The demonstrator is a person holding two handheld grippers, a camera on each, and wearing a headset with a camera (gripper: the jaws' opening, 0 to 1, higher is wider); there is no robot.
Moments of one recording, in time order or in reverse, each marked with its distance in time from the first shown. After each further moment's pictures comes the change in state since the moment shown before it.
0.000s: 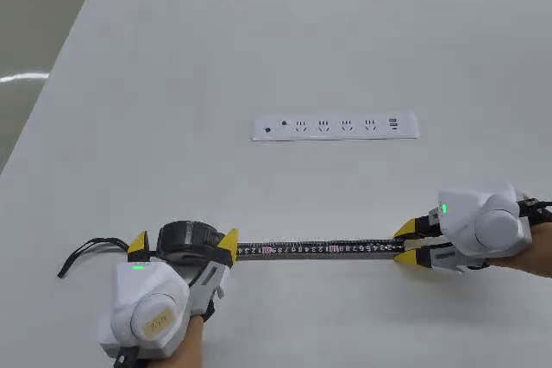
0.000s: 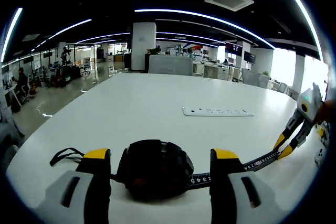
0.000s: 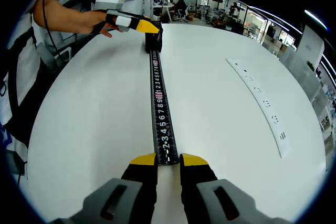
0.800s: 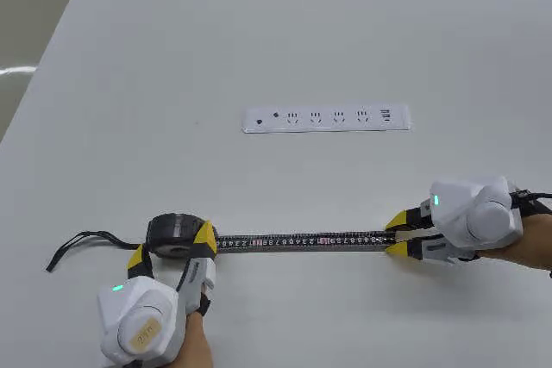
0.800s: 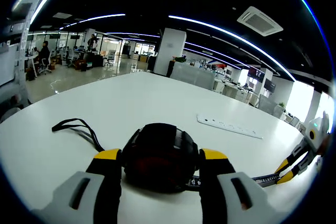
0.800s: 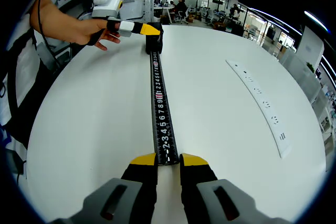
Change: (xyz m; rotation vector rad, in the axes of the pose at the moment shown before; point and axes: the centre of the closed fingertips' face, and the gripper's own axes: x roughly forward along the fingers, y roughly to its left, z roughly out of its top) left arm -0.004 0.011 -0.016 -0.200 -0.058 0.107; right arm -0.001 -0.001 0.001 -0.006 -0.014 -0.003
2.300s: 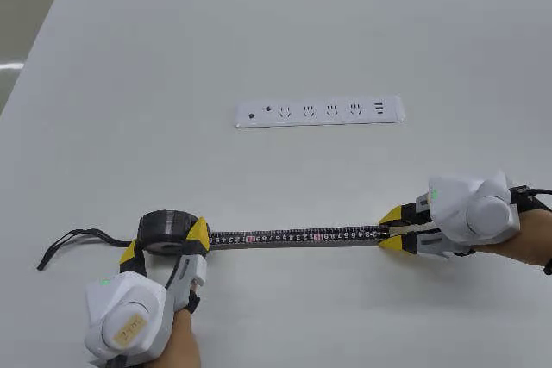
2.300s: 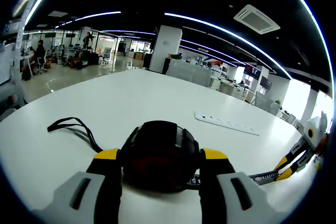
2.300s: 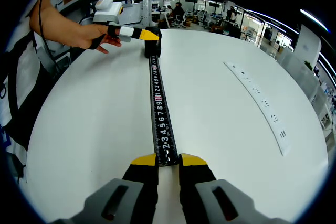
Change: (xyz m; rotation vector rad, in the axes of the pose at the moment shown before) left arm 0.003 0.000 -0.004 0.005 0.025 -0.040; right arm 0.000 0.002 0.000 0.021 -0.040 -0.007
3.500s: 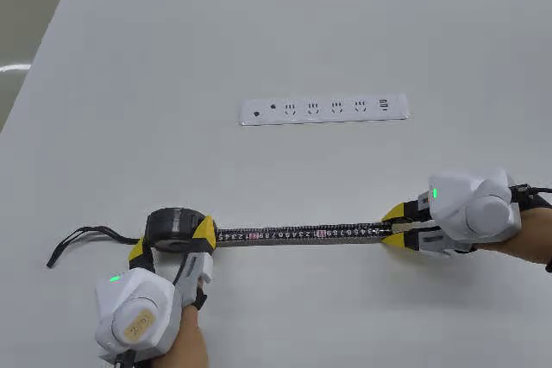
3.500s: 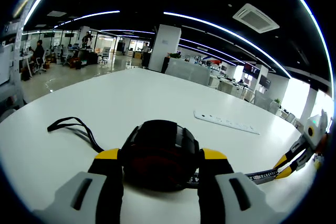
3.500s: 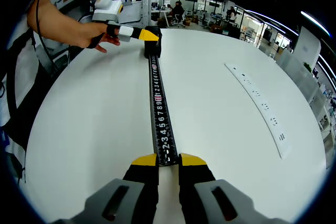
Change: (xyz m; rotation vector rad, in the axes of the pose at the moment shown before) left arm 0.000 0.000 -0.001 0.007 0.014 -0.011; right arm 0.002 0.001 0.007 -0.009 0.003 -0.018
